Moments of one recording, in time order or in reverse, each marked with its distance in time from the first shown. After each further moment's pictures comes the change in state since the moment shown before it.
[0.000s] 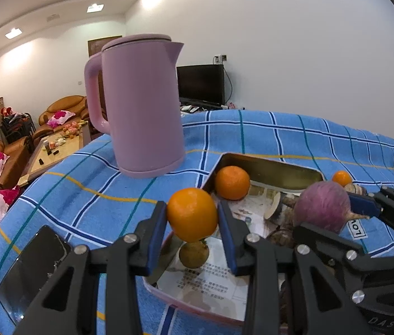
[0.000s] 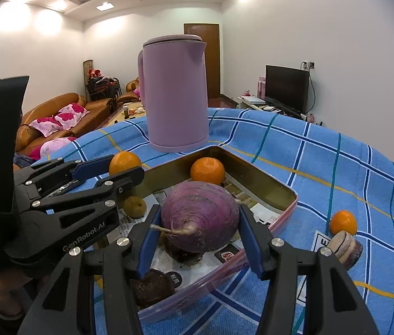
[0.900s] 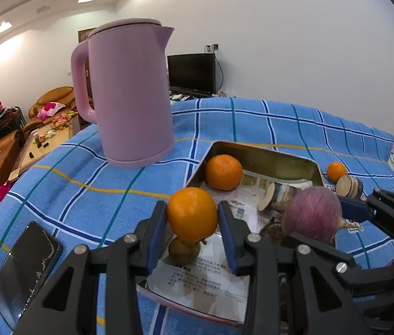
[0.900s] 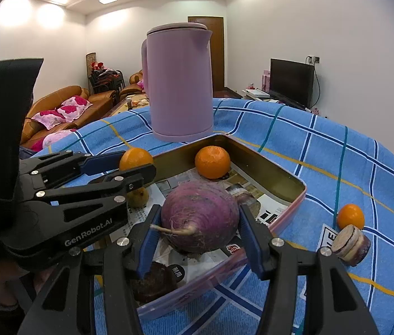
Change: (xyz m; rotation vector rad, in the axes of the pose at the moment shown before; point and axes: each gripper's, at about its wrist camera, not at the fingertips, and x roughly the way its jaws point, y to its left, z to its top) left arm 0.013 0.000 0.000 0.003 0.065 -0.054; right arm 0.007 0.002 -0.007 -0.011 0.039 0.016
